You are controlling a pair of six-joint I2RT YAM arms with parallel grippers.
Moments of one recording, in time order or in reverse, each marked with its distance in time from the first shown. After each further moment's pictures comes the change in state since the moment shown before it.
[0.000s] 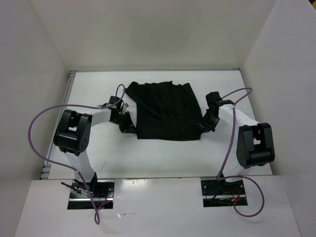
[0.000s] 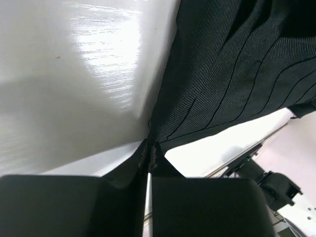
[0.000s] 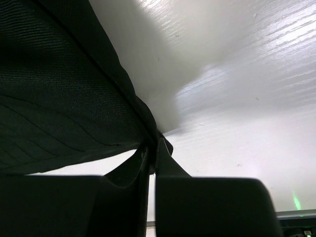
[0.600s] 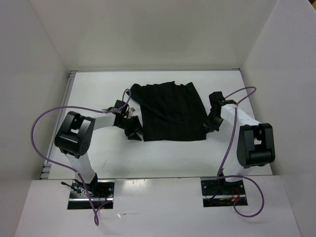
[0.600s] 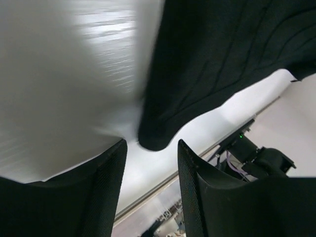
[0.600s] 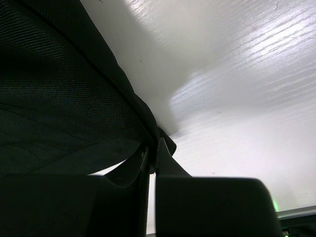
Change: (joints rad) left arm -0.079 -0.039 -0.077 0.052 0.074 -0.061; right arm -0.037 0.000 0.000 -0.003 0.081 -0.040
